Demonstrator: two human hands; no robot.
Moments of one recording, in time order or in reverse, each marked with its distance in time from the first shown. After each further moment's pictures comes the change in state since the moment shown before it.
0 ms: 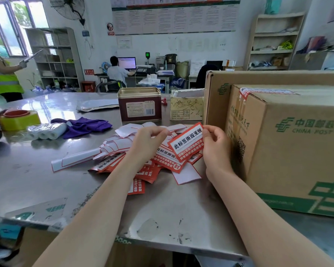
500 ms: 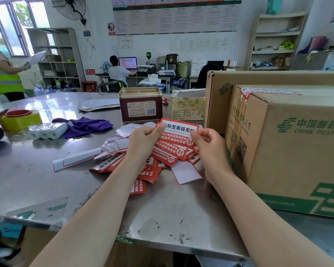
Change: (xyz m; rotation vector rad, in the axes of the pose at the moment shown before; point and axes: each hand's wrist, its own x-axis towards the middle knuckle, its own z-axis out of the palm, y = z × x) left_hand 0.000 -0.001 0.000 -0.370 0.076 -0.245; right_hand -0.004 0.001 0.003 -0.056 -0.127 0.014
